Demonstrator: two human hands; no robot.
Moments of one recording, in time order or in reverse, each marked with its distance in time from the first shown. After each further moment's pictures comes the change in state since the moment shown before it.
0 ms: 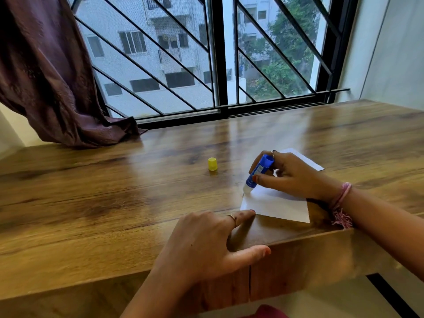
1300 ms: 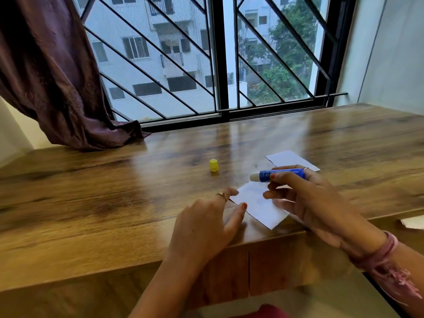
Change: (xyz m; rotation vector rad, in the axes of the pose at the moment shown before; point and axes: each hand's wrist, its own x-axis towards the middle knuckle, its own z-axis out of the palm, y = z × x) left_hand 0.008 0.006 0.004 -0.161 0.183 -0.262; right_hand -0.053 -0.057 0.014 0.992 0.374 0.577
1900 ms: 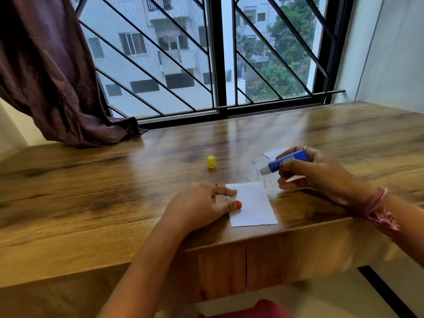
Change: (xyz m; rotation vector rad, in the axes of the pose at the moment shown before) left_hand 0.038 -0.020 -0.009 -0.099 -0.444 -0.201; right_hand 0.049 -0.012 -0.049 -0.233 -0.183 -0.051
